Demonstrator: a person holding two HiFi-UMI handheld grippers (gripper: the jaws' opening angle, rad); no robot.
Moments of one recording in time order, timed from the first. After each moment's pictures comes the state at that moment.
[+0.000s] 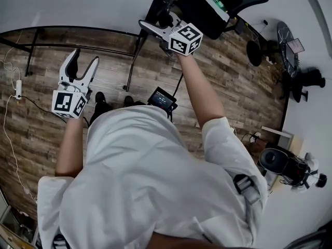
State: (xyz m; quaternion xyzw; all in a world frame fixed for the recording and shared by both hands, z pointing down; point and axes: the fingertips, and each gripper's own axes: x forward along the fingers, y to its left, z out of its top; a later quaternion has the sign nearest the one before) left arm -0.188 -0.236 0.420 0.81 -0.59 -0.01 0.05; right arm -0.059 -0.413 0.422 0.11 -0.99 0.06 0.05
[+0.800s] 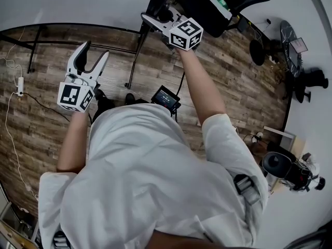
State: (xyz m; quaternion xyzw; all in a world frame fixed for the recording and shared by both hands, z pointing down) left arm -0.142 -0.252 0.409 0.82 -0.57 -0.01 0.04; right arm -0.049 -0.421 0.424 0.10 -0.99 0.02 0.06
